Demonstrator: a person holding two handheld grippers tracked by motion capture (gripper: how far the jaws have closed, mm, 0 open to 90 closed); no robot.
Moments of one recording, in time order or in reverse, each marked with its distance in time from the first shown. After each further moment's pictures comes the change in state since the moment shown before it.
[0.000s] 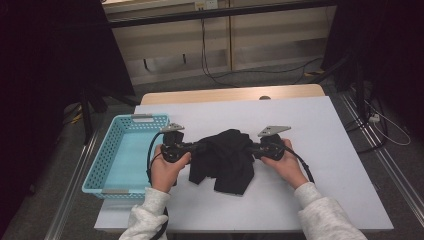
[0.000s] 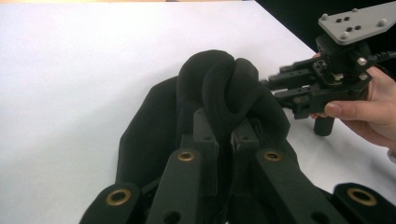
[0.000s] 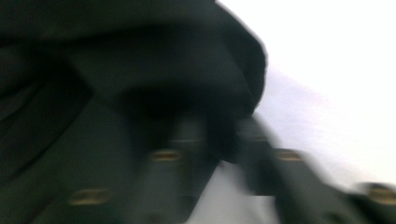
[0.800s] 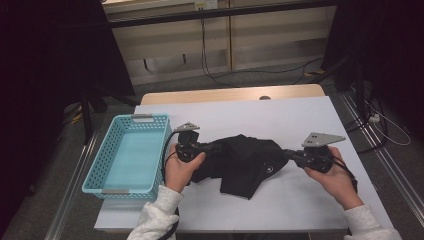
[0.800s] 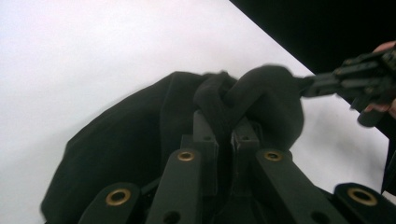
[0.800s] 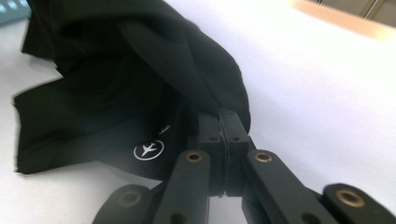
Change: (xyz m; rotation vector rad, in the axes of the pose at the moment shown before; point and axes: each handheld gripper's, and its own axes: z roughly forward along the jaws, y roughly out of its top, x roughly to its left) left arm -0.019 0.005 0.027 0.012 -0.077 0.003; right arm -0.009 -0.030 -0.113 -0.042 -0.068 -0.068
